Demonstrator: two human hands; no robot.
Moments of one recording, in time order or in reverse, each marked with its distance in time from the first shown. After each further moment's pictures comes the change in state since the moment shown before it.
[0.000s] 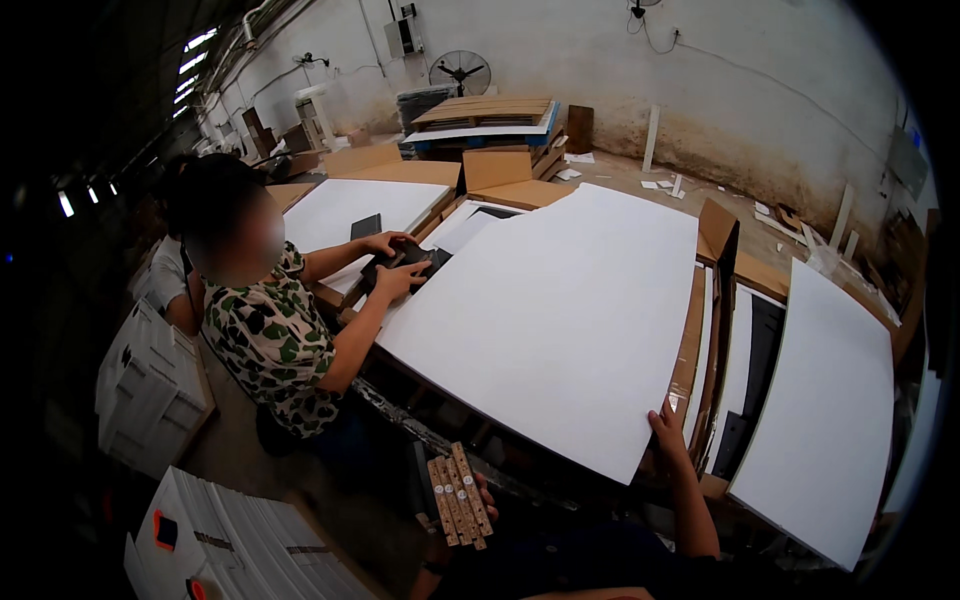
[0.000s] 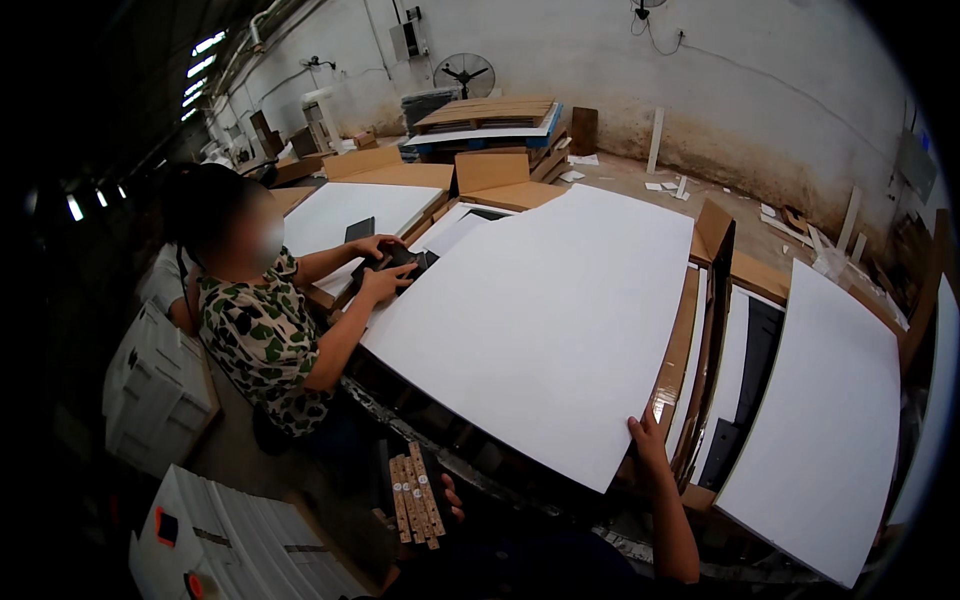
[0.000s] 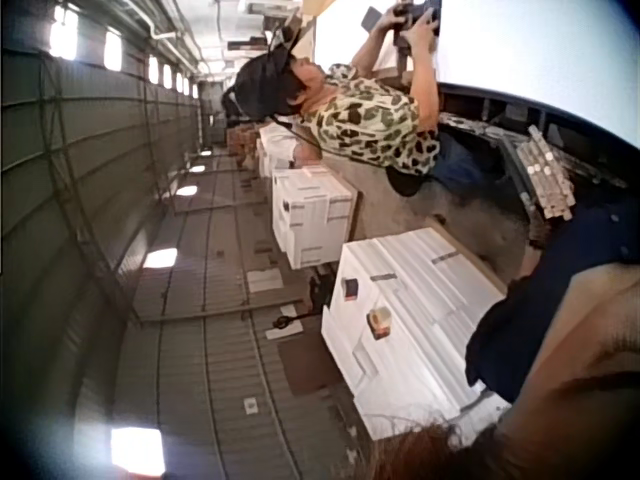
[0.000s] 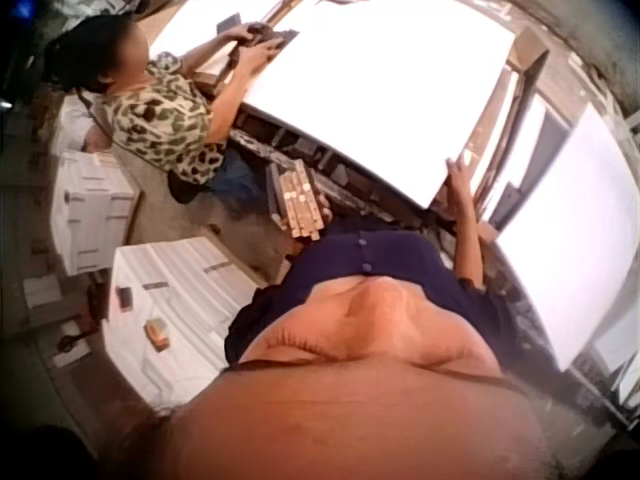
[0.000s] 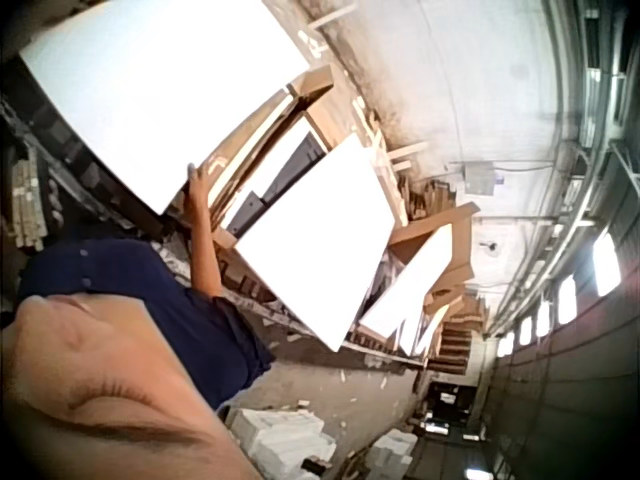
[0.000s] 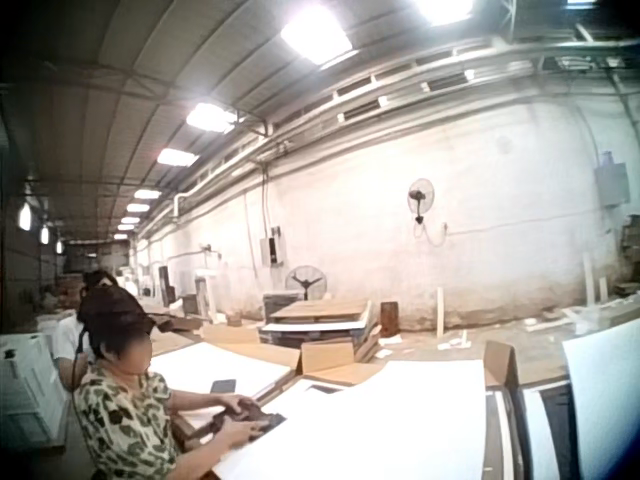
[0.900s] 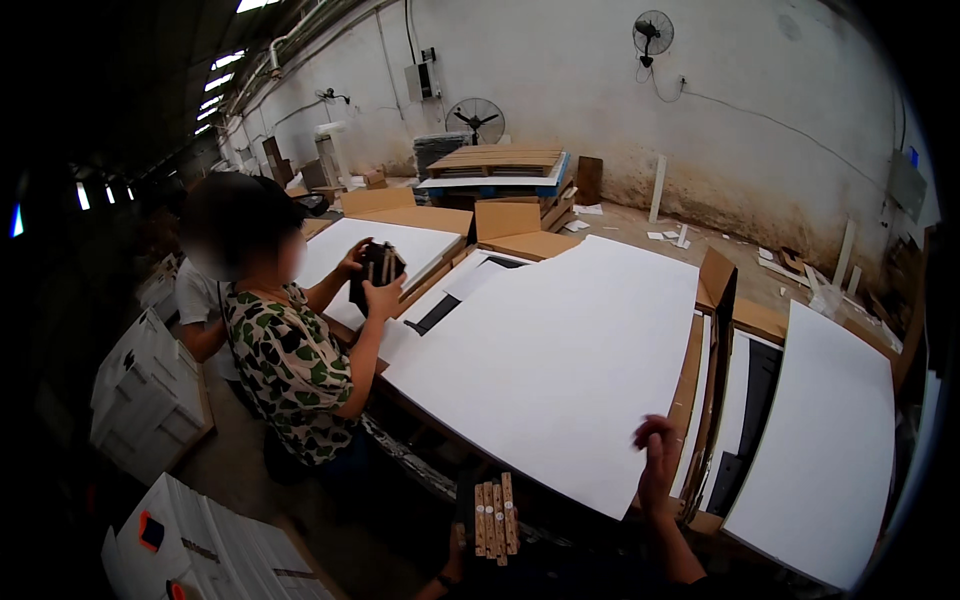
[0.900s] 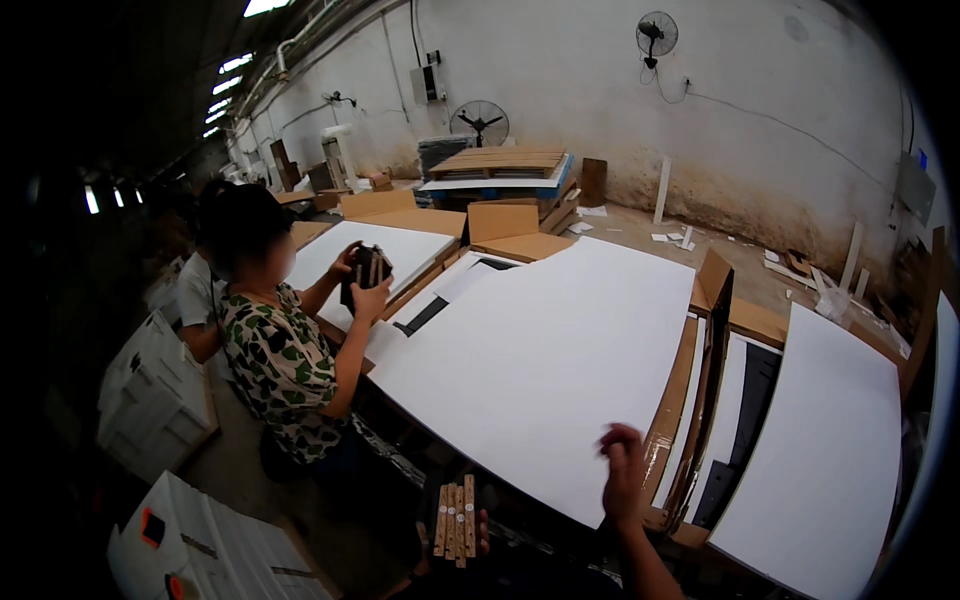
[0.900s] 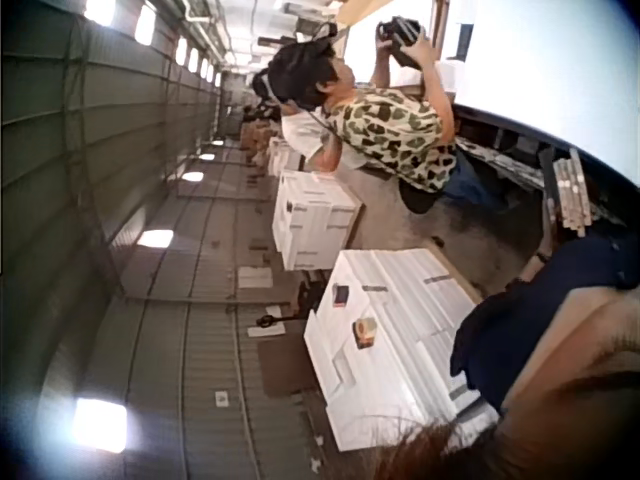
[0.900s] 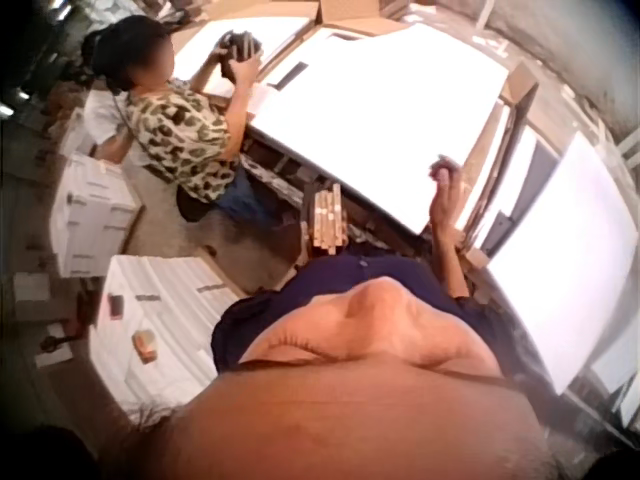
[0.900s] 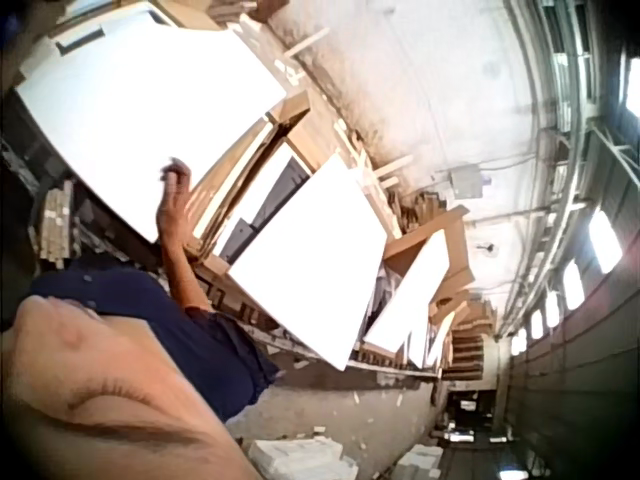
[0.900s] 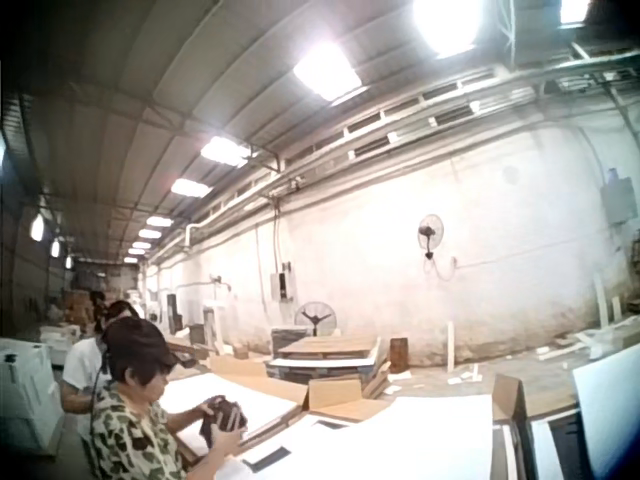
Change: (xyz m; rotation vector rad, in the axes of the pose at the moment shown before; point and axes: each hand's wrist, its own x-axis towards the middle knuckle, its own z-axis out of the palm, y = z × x) left_hand 0.005 0.011 -0.048 0.202 0.141 -0.024; right_hand -0.052 -0.123 0.092 -0.030 0.074 -0.585
